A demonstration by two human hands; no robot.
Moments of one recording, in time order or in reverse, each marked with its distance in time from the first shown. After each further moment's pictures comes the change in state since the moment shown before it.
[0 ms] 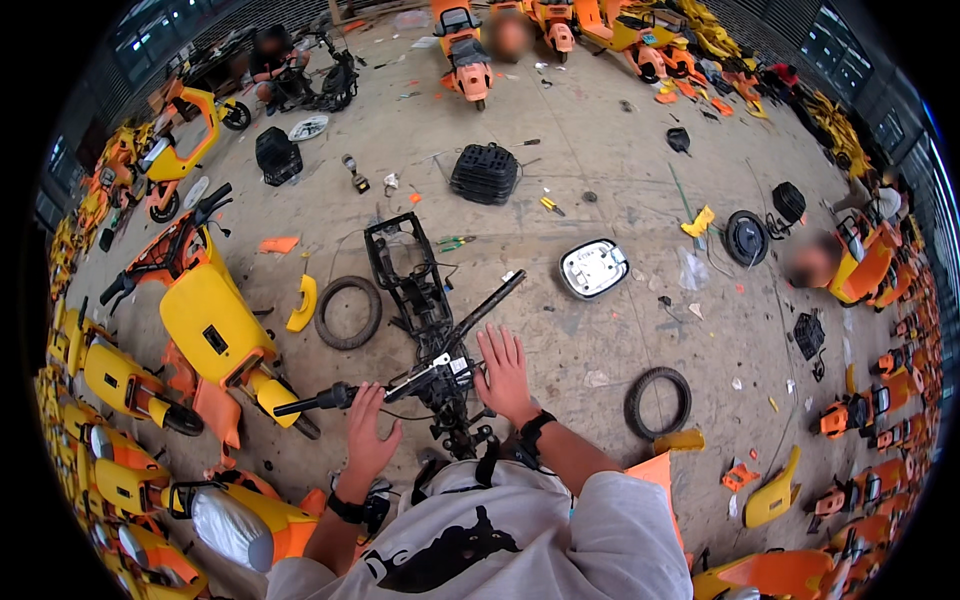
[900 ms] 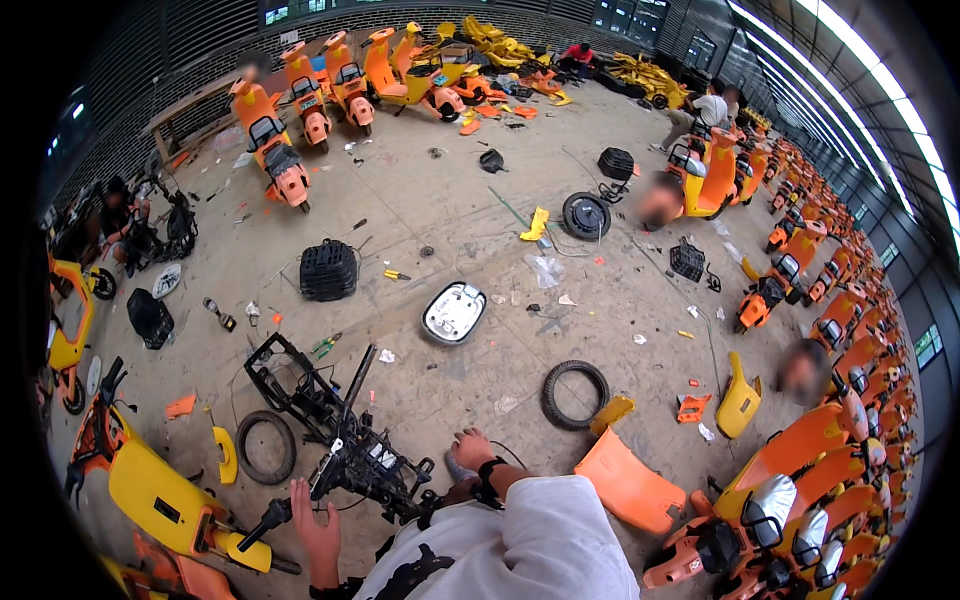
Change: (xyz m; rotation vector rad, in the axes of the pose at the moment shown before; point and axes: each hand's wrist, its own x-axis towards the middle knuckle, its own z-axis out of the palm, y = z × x) left_hand 0.003 -0.001 0.009 -0.072 -0.033 0.075; right_hand -0.140 0.112 0.019 -0.131 -0.296 0.782
